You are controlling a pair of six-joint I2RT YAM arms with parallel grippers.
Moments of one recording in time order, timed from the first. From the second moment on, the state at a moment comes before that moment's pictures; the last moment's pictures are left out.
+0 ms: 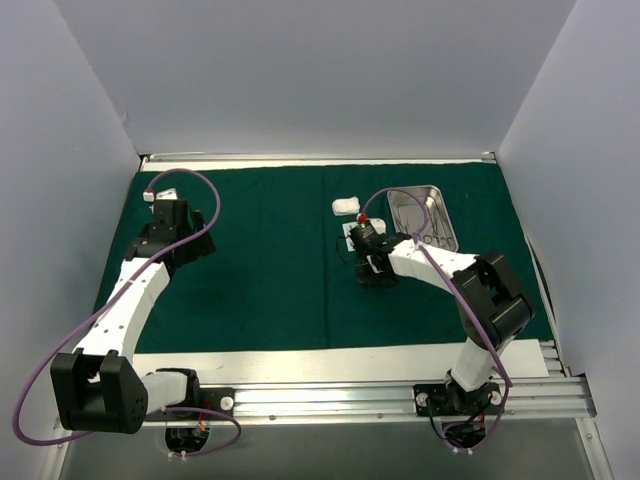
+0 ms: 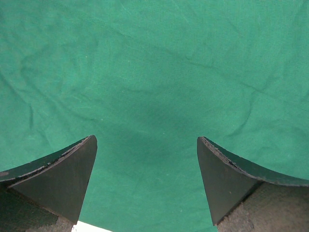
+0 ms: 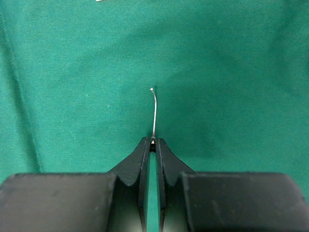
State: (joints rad) left arm -0.09 1.23 0.99 -0.62 -0.29 -0.40; right arm 0.60 1.72 0.99 -0.43 0.20 0.53
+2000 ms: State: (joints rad) left arm -0.09 1.23 0.99 -0.62 -0.29 -0.40; right arm 0.10 2.04 1.41 -0.38 0.10 0.28
